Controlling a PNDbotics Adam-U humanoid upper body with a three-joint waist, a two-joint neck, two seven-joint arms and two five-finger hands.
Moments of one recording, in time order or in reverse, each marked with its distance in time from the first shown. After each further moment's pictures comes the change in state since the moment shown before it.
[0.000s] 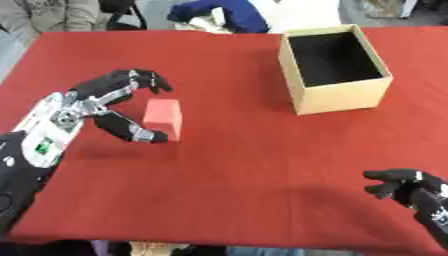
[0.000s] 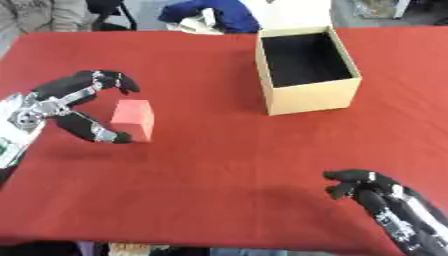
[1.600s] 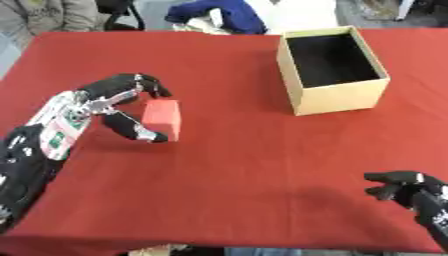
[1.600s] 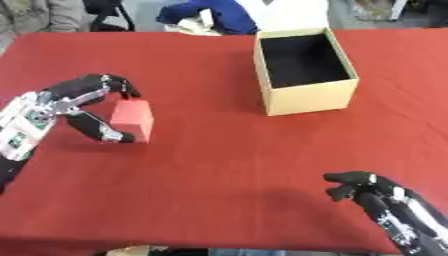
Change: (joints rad) left arm -0.069 0.000 -0.037 0.161 -0.117 -0.036 0.034; right arm 0.000 0.000 0.006 0.001 0.000 -0.001 0.005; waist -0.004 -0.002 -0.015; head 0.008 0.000
